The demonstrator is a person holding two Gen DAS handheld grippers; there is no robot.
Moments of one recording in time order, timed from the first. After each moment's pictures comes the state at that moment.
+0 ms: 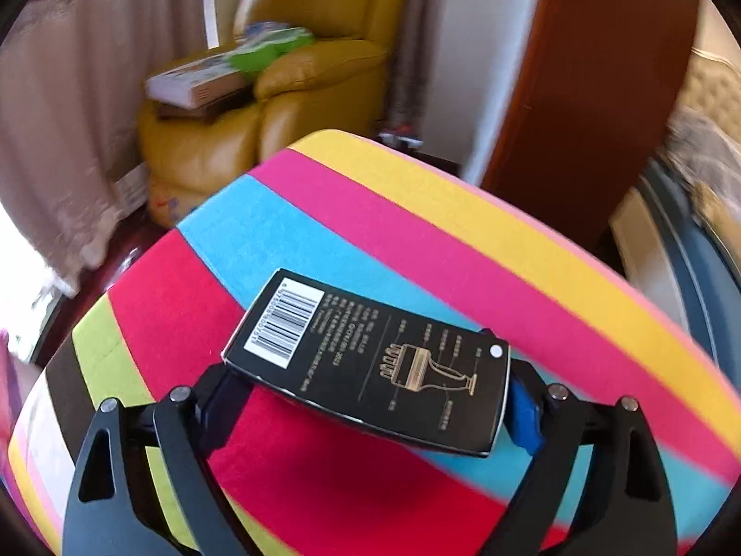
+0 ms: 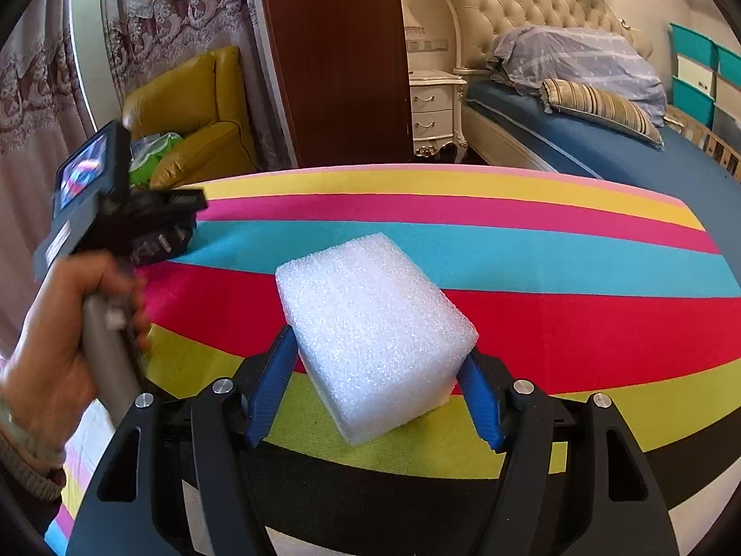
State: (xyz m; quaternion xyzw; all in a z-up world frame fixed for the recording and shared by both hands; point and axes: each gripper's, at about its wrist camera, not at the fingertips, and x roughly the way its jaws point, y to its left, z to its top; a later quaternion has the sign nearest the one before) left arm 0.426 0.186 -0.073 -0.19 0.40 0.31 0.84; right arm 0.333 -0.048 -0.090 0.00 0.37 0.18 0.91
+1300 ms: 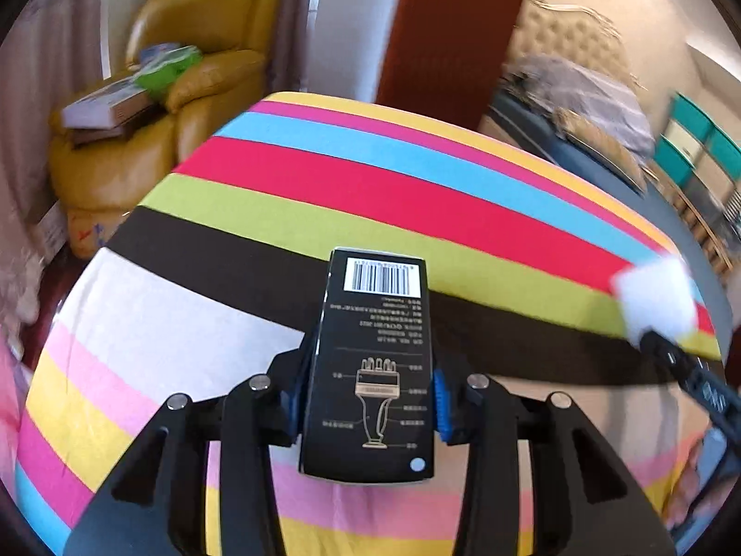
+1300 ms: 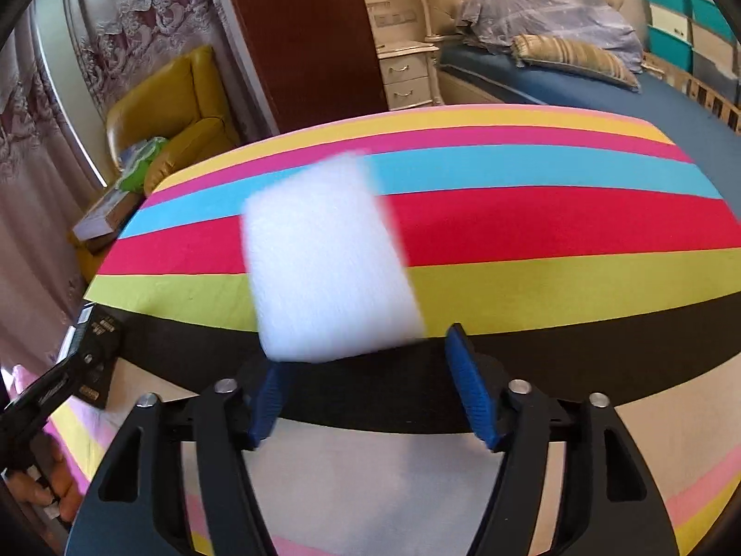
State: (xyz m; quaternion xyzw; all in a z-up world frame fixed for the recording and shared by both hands) left arm 0.217 0.146 -0.068 -0.14 0.40 0.10 0.90; right arm 0.285 -0.076 -0.104 0.05 0.41 0.15 0.90
